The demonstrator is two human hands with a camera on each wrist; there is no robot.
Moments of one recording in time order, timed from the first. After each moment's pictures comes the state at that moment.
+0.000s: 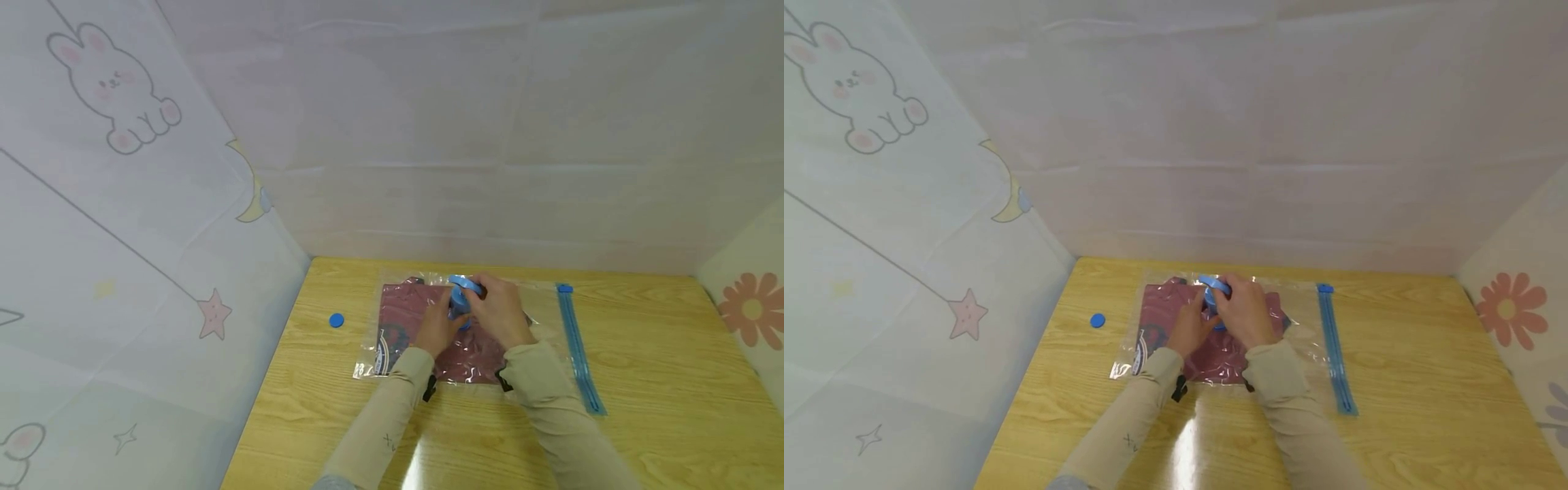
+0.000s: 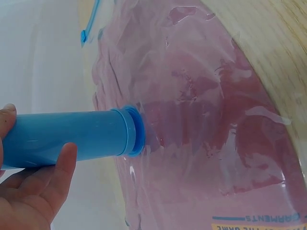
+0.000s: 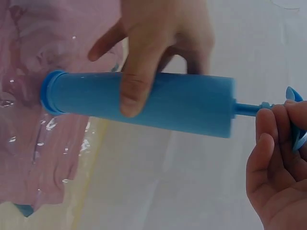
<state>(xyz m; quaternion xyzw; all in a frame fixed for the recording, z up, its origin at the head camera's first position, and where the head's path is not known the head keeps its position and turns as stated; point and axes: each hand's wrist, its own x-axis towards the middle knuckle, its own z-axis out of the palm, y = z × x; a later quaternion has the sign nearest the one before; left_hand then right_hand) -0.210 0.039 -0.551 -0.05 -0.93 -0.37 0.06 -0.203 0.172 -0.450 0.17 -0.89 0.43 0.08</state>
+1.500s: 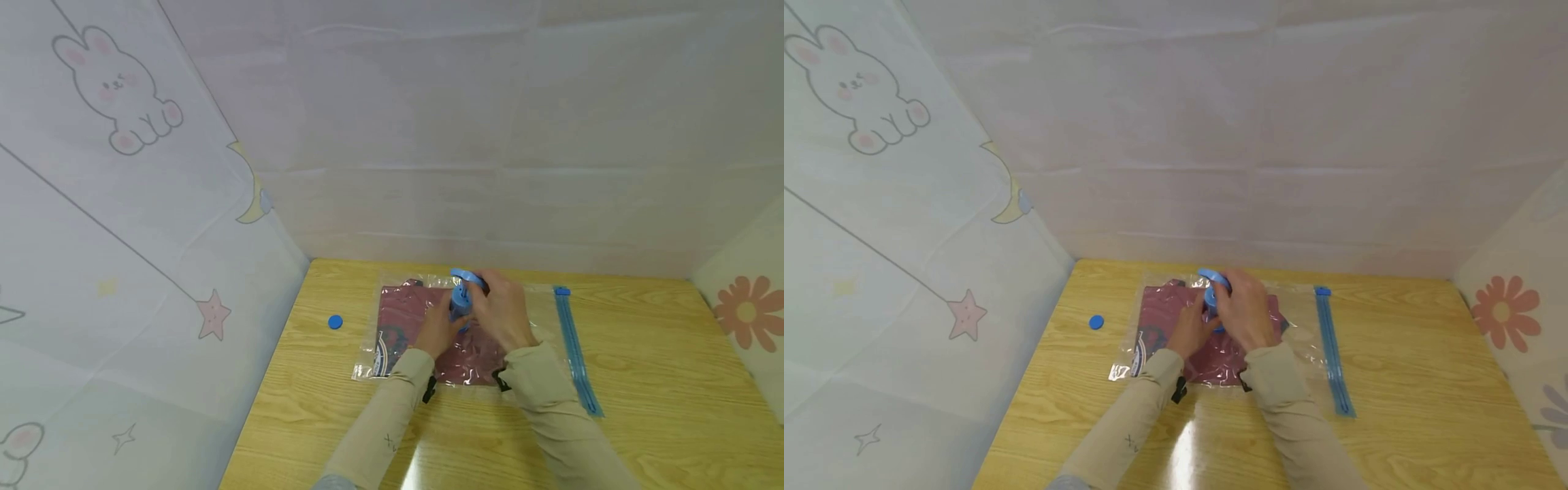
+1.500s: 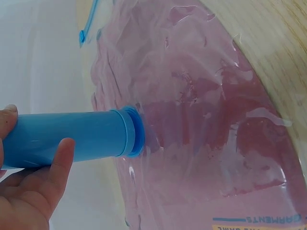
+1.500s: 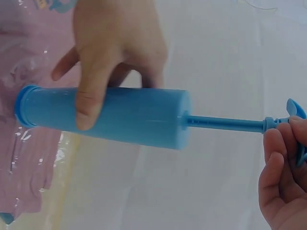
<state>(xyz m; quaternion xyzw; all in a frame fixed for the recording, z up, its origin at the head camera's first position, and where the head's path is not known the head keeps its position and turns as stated) -0.212 0.041 -0.556 -0.06 -0.92 -0.39 0.06 -0.191 0.173 -0.432 0.19 -0.86 0.43 0.19</state>
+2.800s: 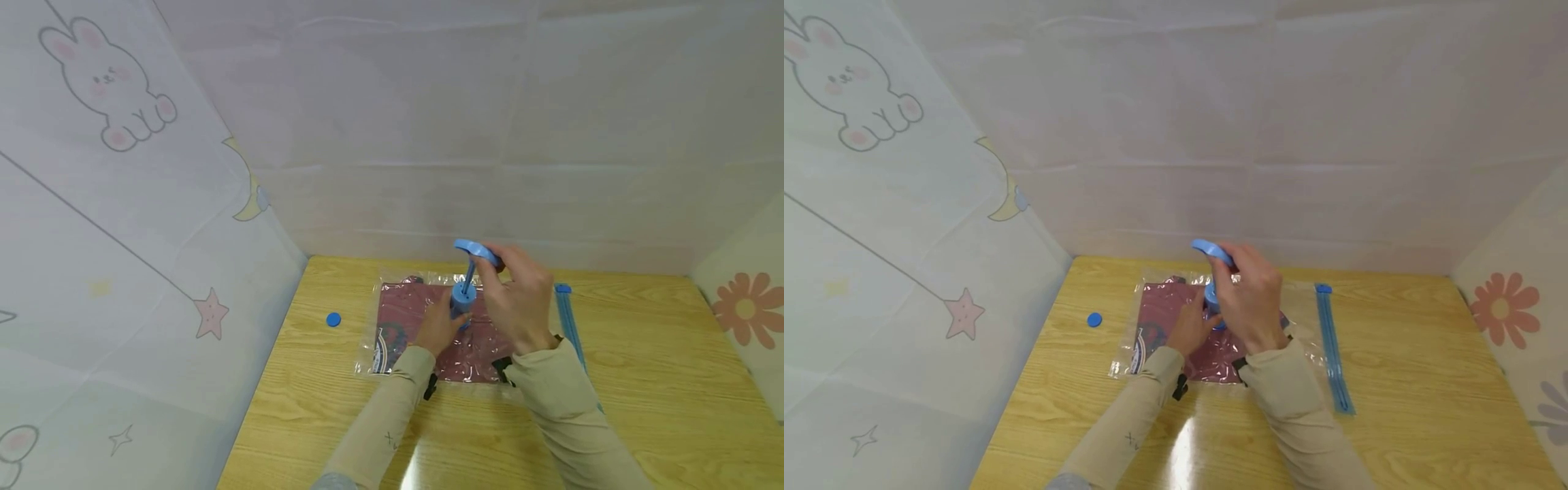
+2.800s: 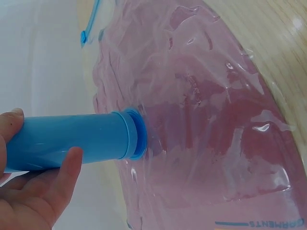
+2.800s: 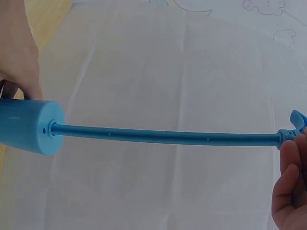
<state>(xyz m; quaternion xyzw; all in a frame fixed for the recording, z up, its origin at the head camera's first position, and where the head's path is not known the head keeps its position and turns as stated) -0.208 0.048 -0.550 -0.03 -0.93 -0.37 0.06 -0.167 0.172 -0.367 0.25 -0.73 0.49 0.40</state>
